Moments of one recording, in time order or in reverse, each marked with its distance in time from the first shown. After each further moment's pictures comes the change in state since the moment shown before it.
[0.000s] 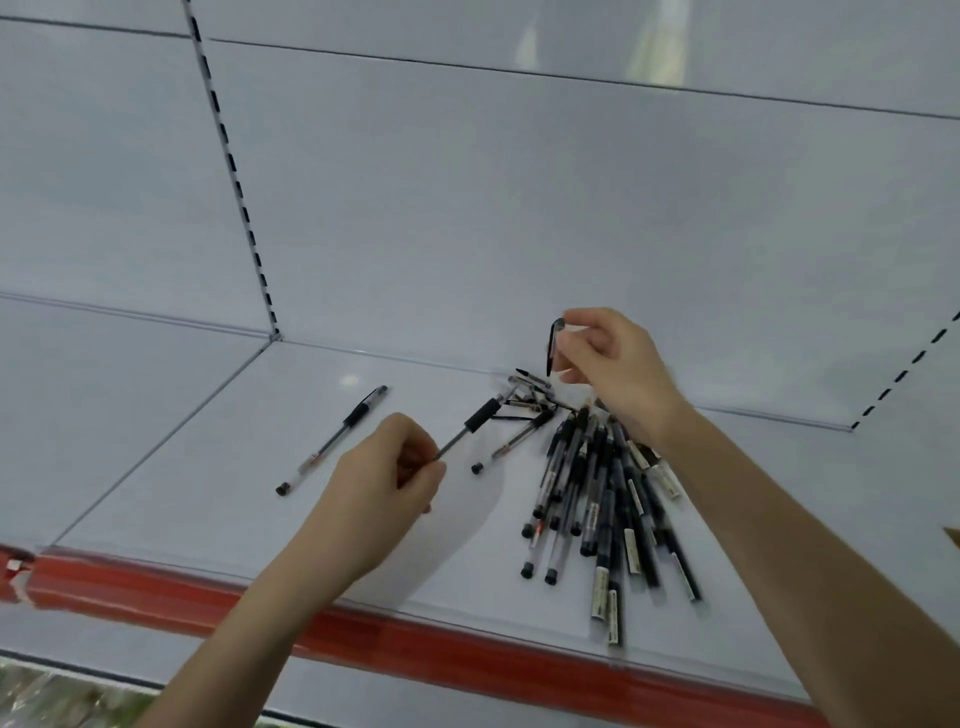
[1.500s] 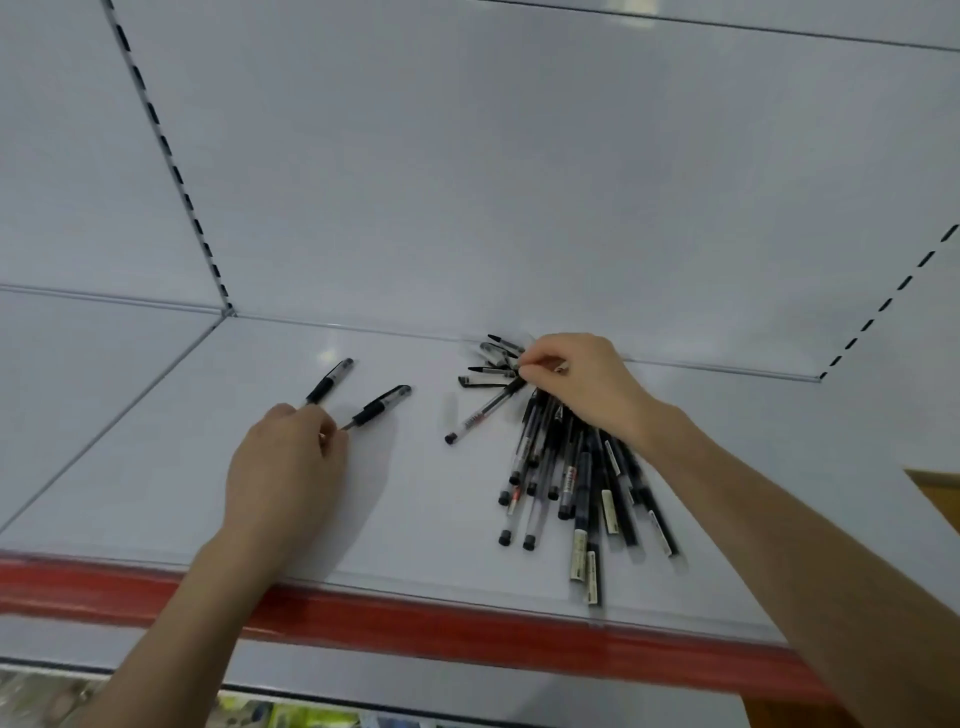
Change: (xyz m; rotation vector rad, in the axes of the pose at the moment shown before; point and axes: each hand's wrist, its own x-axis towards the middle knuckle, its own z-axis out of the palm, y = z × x) left_hand 0.024 -0.046 -0.001 0.492 0.225 -0.067; right_hand -0.006 0.038 -0.009 -0.622 -0.160 -0.137
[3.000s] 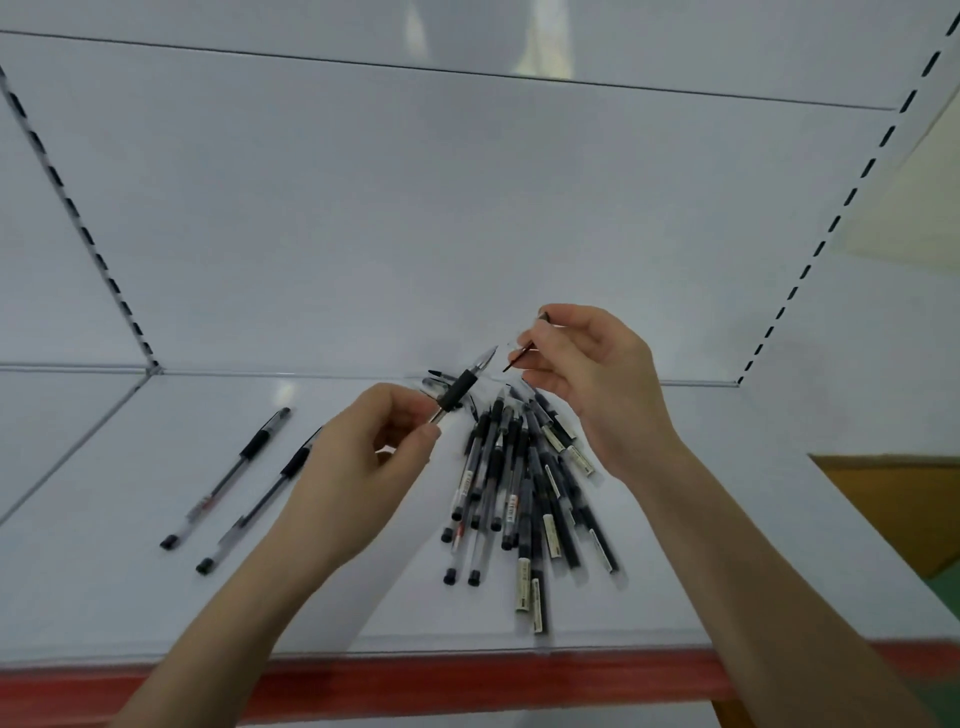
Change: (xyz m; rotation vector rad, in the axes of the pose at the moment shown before) left_hand -0.014 0.095 -0.019 -0.782 -0.244 0.283; right_hand -0.048 -0.043 -0.052 0.978 0.401 0.152
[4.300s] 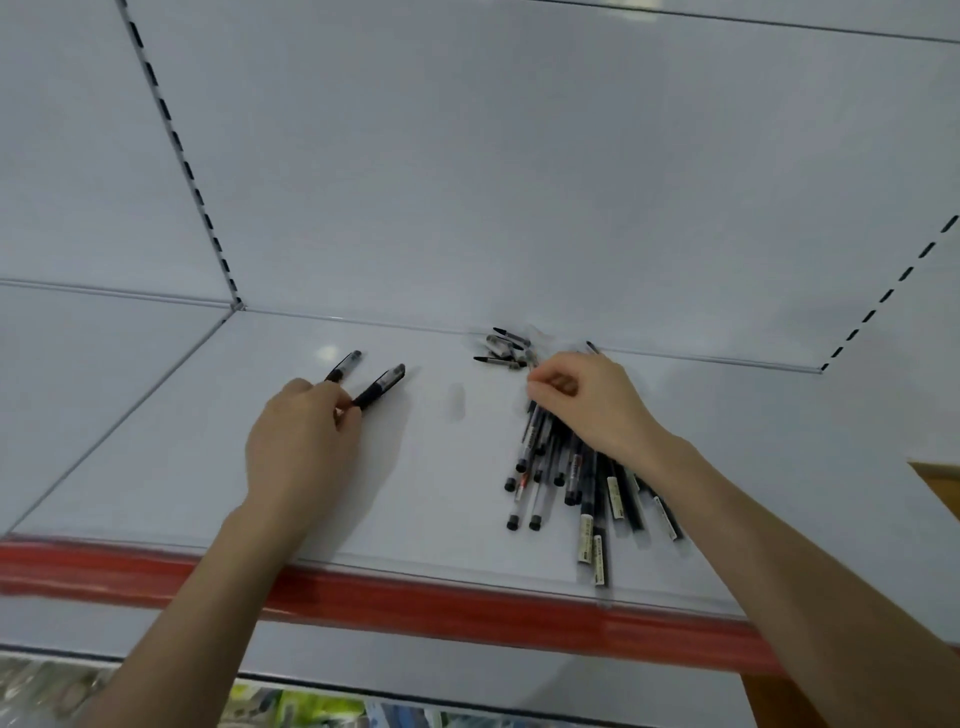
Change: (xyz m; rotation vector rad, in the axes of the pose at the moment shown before) left_hand -0.006 -0.082 -0.053 0.781 0.280 -0.251; right_hand 0.008 0.070 0.011 -0.886 -0.319 -0.069
